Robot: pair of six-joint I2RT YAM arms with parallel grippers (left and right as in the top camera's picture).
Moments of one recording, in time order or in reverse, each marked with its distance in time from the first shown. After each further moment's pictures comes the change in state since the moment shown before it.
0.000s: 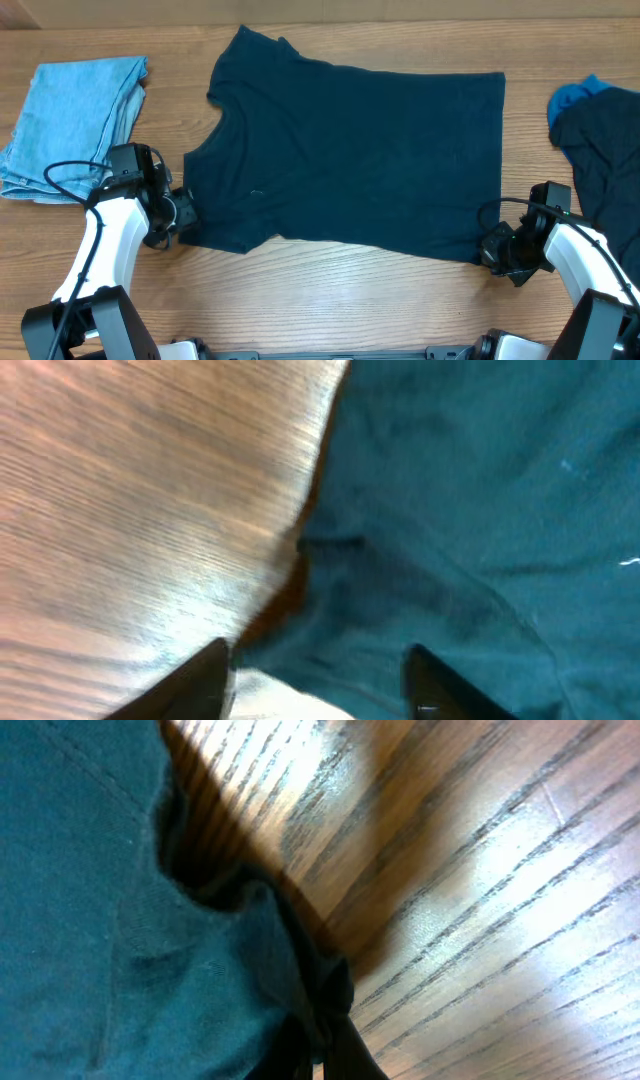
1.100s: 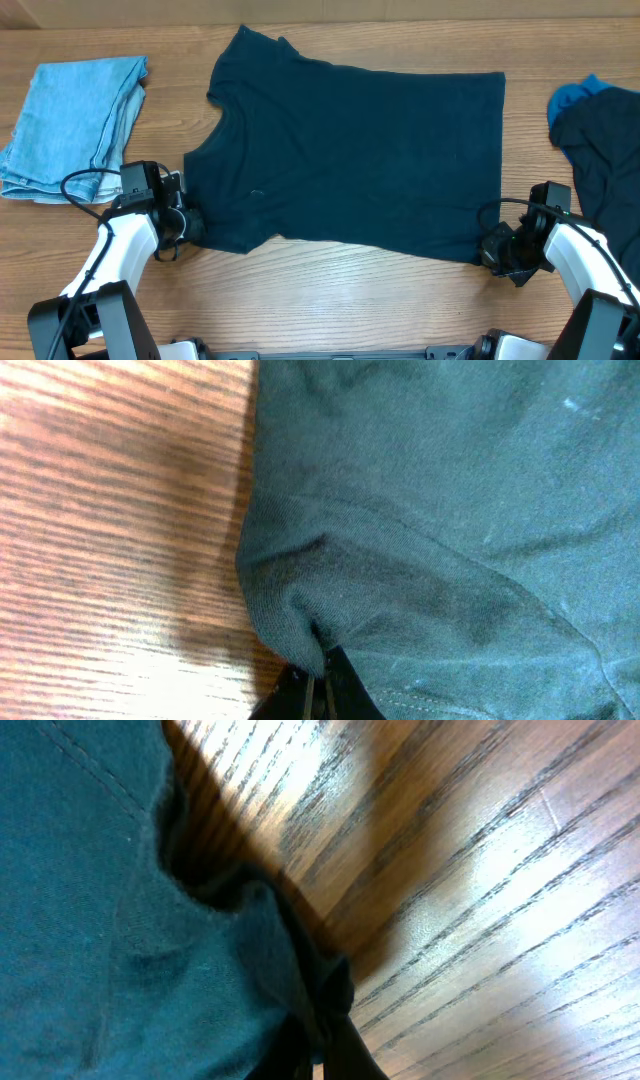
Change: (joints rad) left arm 0.000 0.000 -0.159 0.205 0.083 0.111; right arm 0.000 0.000 0.000 -0.002 0.007 -0.015
